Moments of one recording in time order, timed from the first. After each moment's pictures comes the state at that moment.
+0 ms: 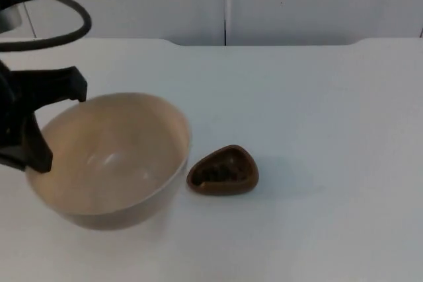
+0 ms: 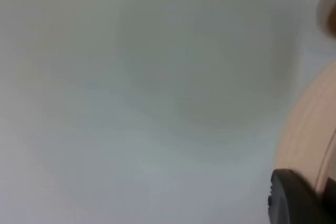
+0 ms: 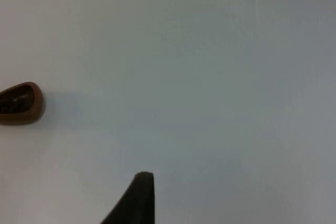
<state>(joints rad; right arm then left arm) 0.05 0.00 -0.52 0.06 1.09 -0.04 -0.24 1.37 -0.72 -0.27 0.71 -0.19</state>
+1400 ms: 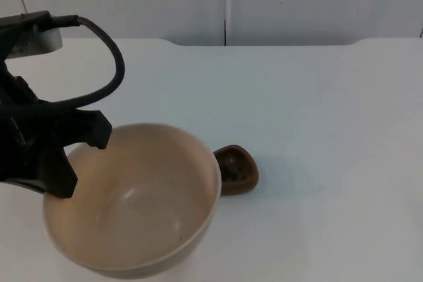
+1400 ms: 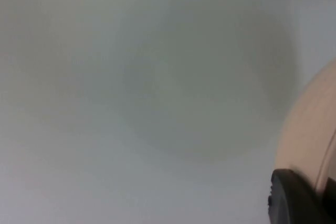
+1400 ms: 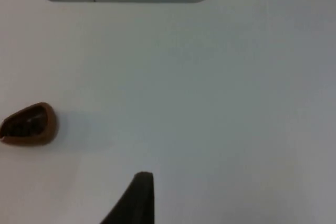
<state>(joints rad) 0.05 0.33 -0.65 0.12 0.97 -0.07 -0.37 1.35 -0.69 -0.27 0.70 -0.06</state>
